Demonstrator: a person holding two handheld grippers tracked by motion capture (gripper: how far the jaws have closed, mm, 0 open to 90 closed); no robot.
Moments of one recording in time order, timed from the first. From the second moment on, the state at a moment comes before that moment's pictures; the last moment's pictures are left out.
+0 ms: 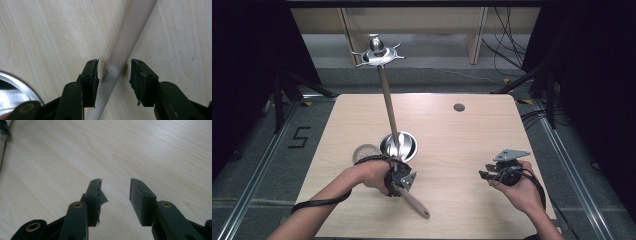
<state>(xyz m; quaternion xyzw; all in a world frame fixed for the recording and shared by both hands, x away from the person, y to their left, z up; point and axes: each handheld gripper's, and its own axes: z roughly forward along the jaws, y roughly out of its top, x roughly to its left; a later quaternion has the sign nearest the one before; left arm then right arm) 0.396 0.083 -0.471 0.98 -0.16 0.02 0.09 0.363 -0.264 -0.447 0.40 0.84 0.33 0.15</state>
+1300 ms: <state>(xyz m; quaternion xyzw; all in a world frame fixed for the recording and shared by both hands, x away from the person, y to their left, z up) 0.392 0.101 -0.431 0.97 -0.05 0.14 0.17 0.361 -0.264 -0.445 0.42 0.83 0.33 0.15</state>
